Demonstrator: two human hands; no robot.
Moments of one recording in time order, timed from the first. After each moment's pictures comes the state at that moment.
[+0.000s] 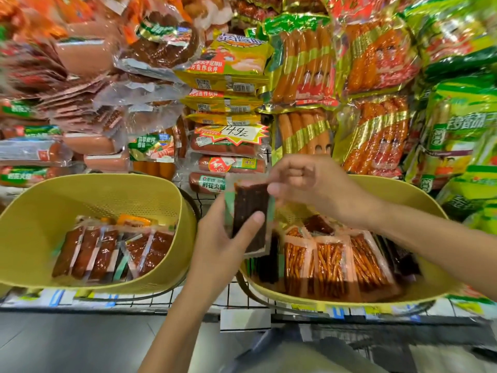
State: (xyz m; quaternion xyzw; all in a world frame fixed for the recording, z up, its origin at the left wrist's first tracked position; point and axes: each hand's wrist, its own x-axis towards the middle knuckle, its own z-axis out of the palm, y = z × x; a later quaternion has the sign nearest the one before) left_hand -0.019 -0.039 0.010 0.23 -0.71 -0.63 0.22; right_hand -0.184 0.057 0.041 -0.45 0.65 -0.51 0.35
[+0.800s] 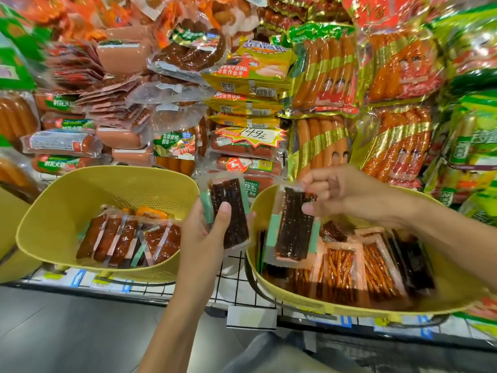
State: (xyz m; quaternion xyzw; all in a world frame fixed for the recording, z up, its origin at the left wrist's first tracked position) left_hand 0.004 -0.046 0.012 0.31 -0.61 -0.66 0.30; right_hand -0.206 0.068 0.043 -0.44 0.65 -0.41 0.46
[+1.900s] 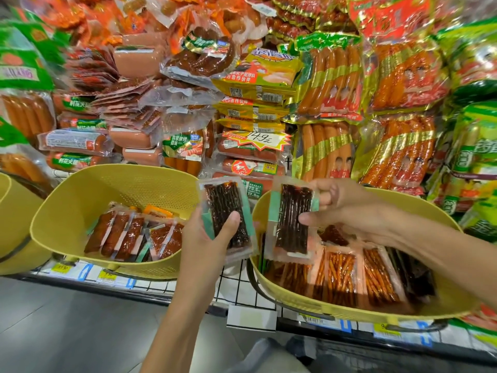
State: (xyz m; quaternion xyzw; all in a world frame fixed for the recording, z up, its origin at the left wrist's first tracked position) left_hand 0.011 -0.040 0.013 0.35 -0.62 -0.63 0.30; right_hand -0.191 0.072 0.035 -0.31 0.66 -0.46 0.50
